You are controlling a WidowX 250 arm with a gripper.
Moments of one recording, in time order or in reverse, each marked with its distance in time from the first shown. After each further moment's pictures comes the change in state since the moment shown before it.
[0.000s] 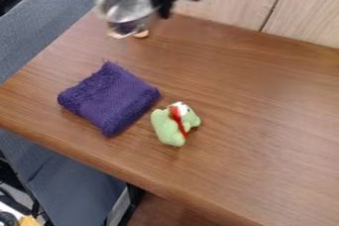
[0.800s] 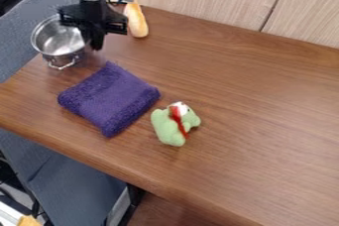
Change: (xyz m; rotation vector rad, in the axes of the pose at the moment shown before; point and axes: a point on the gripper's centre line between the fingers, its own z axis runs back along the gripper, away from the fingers) arm -0.029 0.086 -0.071 0.143 0.107 0.128
